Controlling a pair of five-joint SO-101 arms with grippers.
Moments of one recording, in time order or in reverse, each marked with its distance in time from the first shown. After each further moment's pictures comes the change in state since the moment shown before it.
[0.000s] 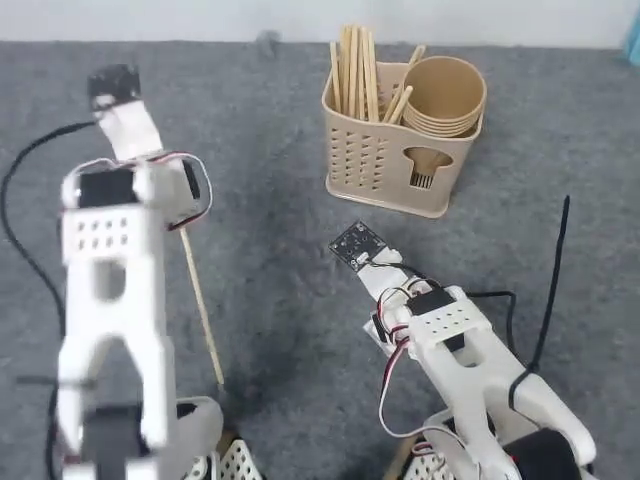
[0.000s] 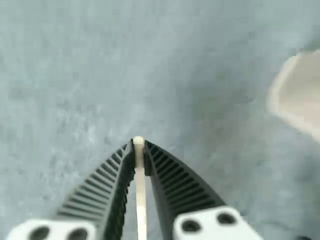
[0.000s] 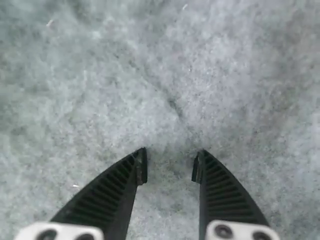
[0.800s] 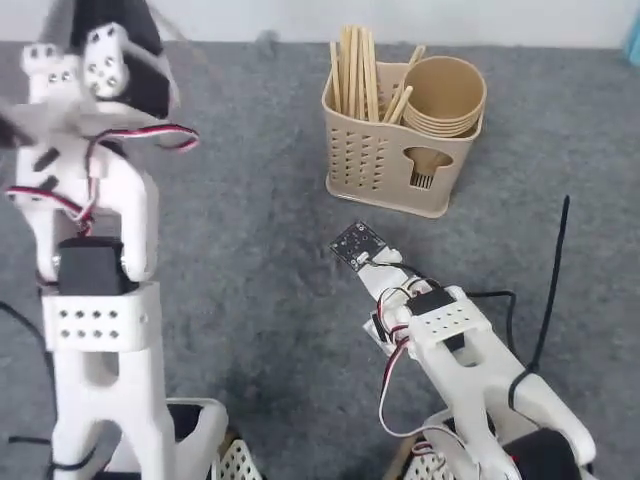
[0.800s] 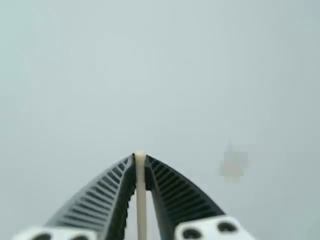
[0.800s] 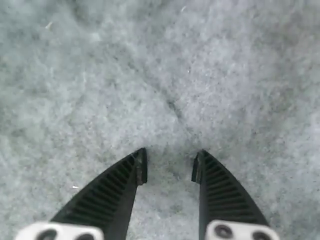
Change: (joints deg) left arm 6.3 -16.4 0.4 -66.6 7.8; right arm 0.0 0.0 0.0 -0.3 -0.1
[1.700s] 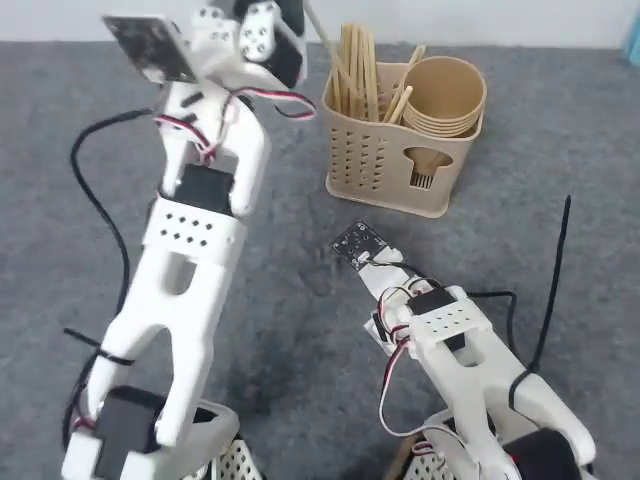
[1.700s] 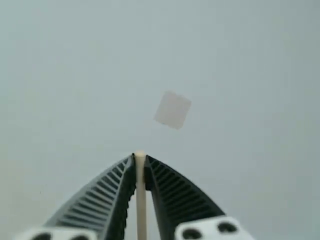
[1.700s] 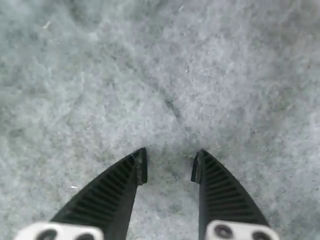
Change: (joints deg) left arm 15.1 22.9 -0.5 -14.7 -0.4; right arm 0.4 0.0 0.0 0.0 0.1
